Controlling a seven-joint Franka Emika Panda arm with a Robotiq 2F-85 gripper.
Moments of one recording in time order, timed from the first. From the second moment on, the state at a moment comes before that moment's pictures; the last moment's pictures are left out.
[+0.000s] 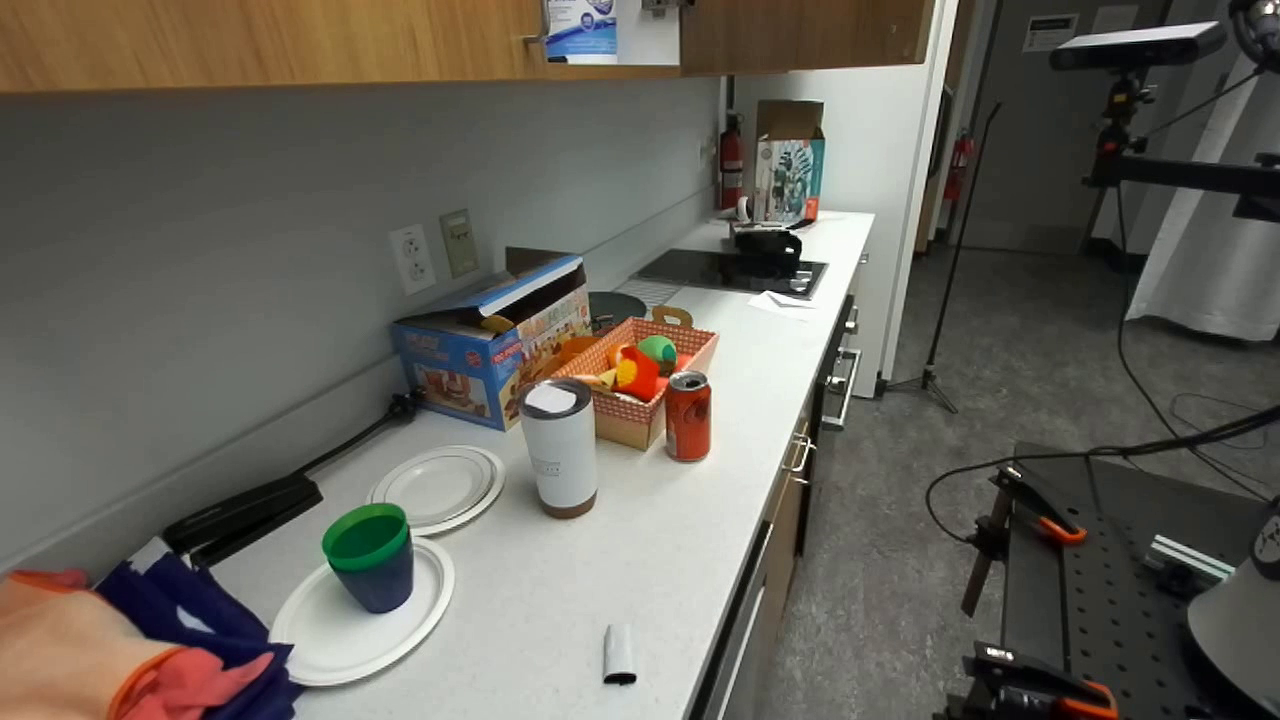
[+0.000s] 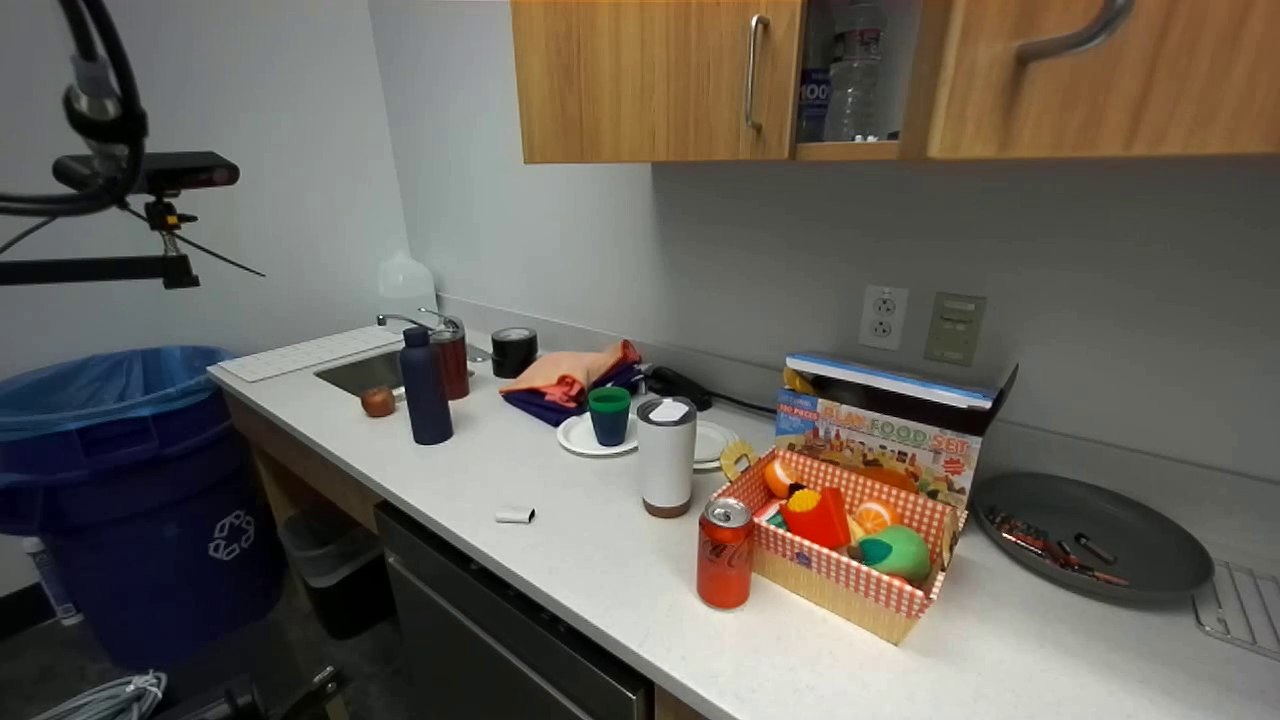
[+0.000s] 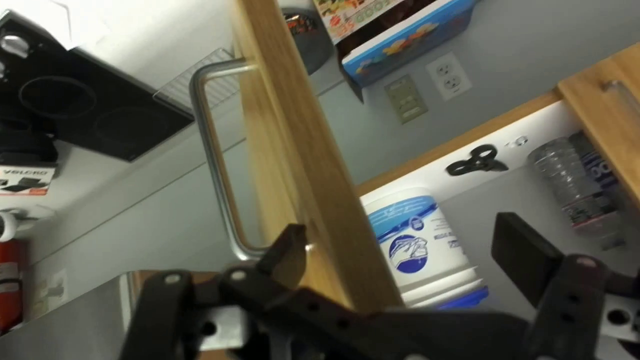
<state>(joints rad) -0.10 -0.71 -0.41 -2.21 0.17 2.35 -0.15</state>
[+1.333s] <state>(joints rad) 0.02 -0.64 -0.41 -2.15 0.42 2.21 -0.21</state>
